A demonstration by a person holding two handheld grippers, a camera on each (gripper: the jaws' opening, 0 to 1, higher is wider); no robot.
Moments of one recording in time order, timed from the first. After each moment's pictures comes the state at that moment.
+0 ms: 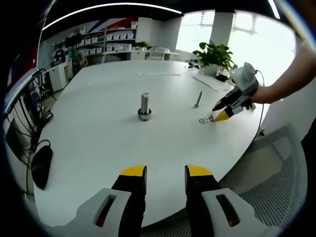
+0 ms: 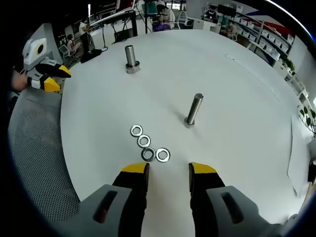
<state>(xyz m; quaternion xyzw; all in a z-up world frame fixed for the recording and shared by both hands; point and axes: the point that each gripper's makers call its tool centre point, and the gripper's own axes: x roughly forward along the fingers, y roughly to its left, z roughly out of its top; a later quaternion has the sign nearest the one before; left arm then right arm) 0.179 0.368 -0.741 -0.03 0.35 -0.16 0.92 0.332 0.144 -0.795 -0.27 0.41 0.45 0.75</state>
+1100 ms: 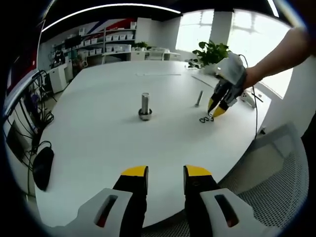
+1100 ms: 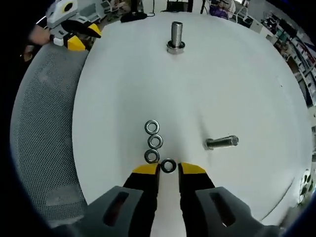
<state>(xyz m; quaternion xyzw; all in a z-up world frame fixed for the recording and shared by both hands) 0.179 0.370 -0.742 -0.02 0.35 -0.16 0.92 0.327 0.163 -0.799 -0.44 0.42 0.57 0.55</state>
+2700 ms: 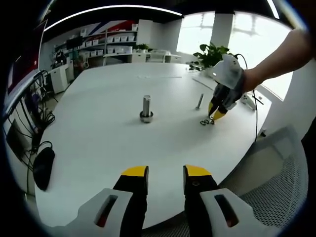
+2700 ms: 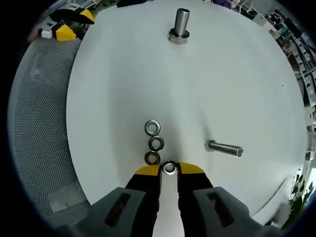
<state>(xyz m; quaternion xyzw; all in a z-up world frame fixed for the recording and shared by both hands) 0.181 0.370 -0.738 -0.02 0.34 -0.15 0.93 0.326 0.162 -0.799 -0.47 0.44 0.52 0.56</state>
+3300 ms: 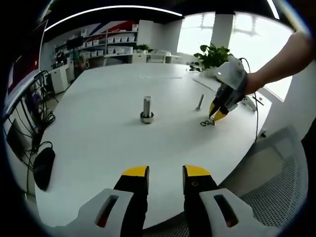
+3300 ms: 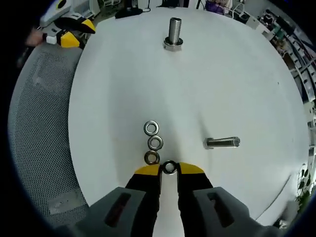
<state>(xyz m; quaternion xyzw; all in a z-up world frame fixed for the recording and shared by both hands) 0.181 0.371 -0.737 -0.02 0.34 -0.15 0.93 0.327 0.162 -0.800 -0.44 0.43 0.53 0.59</state>
